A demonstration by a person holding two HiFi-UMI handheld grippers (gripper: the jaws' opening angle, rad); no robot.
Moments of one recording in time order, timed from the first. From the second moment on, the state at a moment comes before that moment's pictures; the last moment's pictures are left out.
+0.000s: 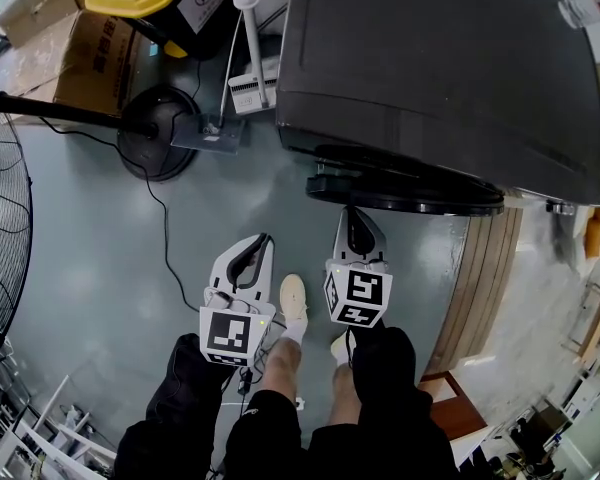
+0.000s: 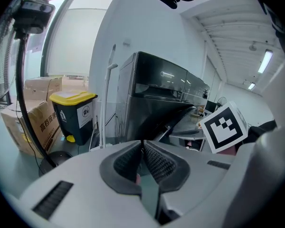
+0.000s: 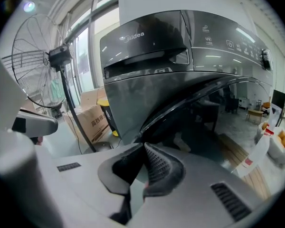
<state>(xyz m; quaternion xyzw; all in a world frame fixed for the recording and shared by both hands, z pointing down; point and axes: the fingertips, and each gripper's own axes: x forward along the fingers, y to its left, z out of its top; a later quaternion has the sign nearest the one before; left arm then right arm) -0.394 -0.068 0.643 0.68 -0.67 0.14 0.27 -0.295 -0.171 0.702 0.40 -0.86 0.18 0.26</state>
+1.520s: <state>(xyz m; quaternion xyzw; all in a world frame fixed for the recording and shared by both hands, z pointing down) -0.371 -0.051 0.581 0.68 -0.68 0.14 0.23 -0.273 -0.165 0.648 0.39 -0.87 0.16 0.25</state>
